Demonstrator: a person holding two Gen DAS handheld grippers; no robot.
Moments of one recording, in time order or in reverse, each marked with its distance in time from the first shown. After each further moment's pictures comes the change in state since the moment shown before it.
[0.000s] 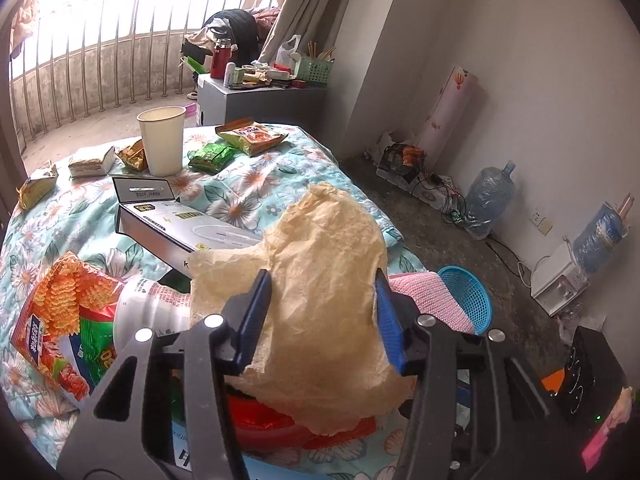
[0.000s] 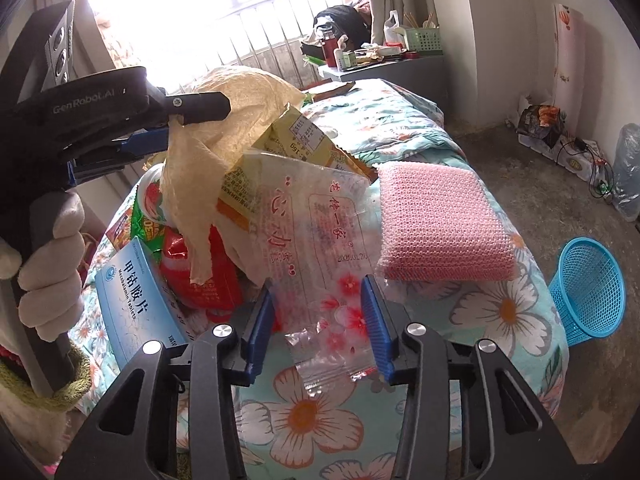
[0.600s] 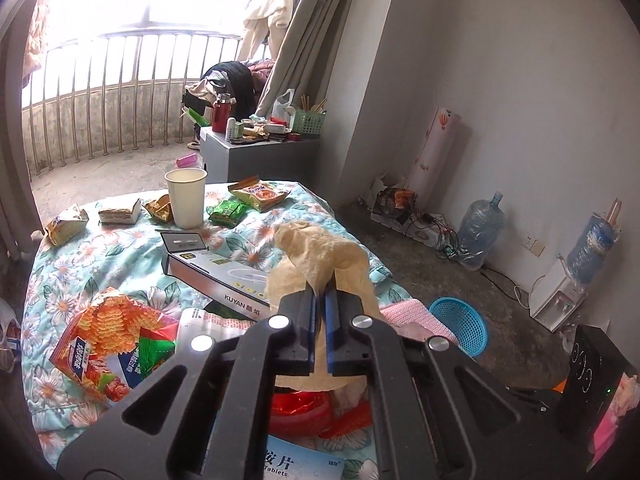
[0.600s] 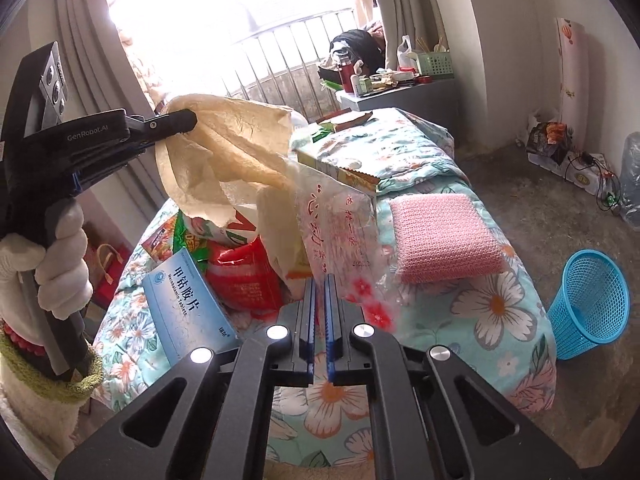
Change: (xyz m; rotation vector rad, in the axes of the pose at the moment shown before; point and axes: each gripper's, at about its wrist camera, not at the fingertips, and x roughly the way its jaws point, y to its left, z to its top) left arm -0.087 -0.001 -0.002 0.049 -0.203 -0.004; right arm -0.060 0.016 -0.010 -0.028 -0.108 0.050
